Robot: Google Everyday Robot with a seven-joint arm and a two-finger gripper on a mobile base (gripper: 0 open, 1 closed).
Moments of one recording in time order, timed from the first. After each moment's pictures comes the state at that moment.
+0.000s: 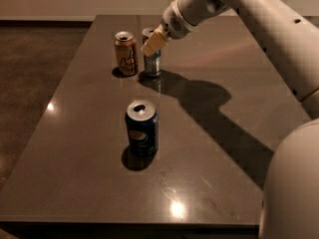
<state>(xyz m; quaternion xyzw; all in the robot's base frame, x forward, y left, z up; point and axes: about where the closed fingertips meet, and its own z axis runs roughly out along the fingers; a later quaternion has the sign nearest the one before) 0.707 0.011 0.923 -0.50 0.78 0.18 0.33</state>
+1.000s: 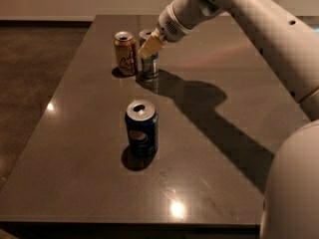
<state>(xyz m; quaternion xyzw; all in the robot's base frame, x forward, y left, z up) 0.703 0.021 0.914 -0.51 0.78 0.18 0.33</state>
